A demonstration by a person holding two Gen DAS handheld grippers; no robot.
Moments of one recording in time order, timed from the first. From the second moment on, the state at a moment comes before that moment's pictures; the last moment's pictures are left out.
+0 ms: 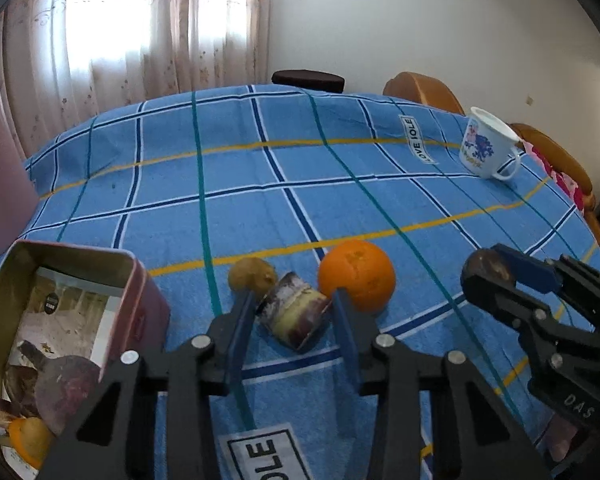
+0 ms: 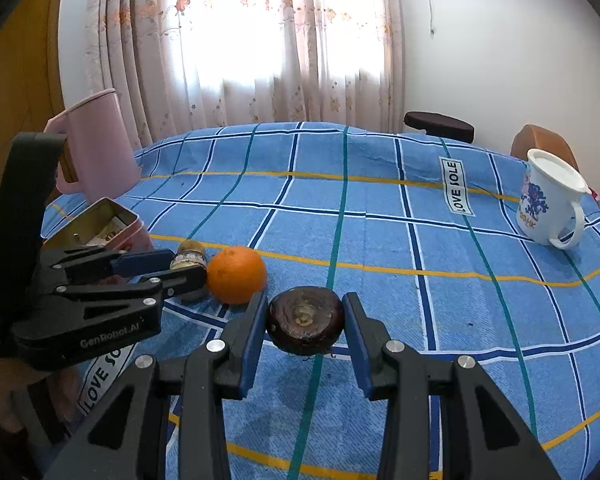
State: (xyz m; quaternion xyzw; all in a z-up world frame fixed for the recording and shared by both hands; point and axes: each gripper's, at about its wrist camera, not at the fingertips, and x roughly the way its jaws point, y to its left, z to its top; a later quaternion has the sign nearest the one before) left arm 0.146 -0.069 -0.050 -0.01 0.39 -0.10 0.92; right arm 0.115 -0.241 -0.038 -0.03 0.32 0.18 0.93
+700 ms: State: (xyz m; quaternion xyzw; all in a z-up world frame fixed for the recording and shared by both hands) left arm 0.105 -0.070 -0.029 0.00 0.31 -0.10 0.95; right arm 0.096 -0.248 -0.025 -0.02 0.25 0.19 0.95
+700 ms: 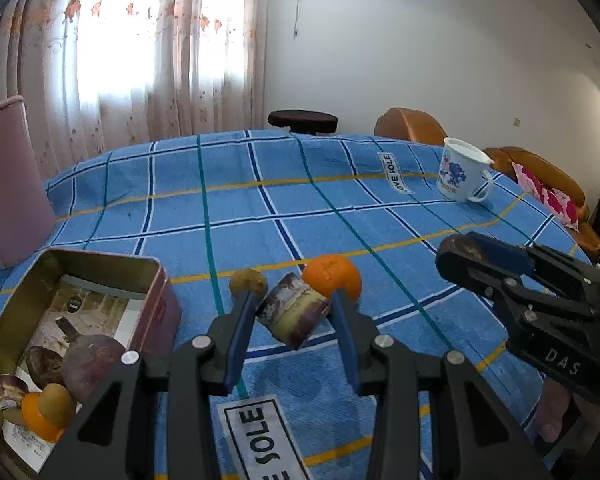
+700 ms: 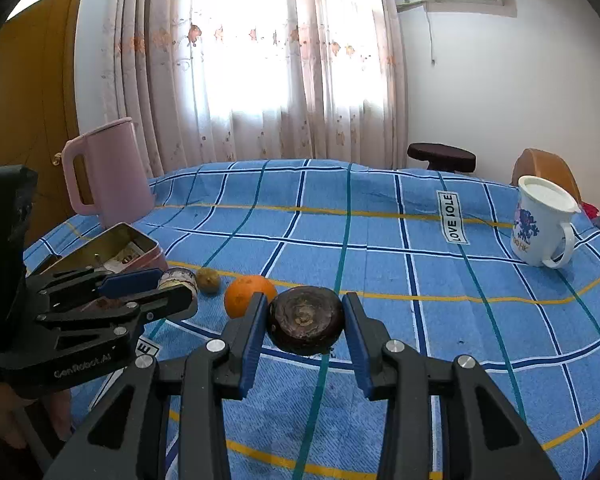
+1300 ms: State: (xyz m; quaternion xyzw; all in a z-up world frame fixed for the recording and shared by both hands) left arm 0.078 -0.075 -0.018 0.01 0.25 -0.08 0.96; right arm 0.078 -0.251 -0.017 -0.02 0.20 0.20 0.96
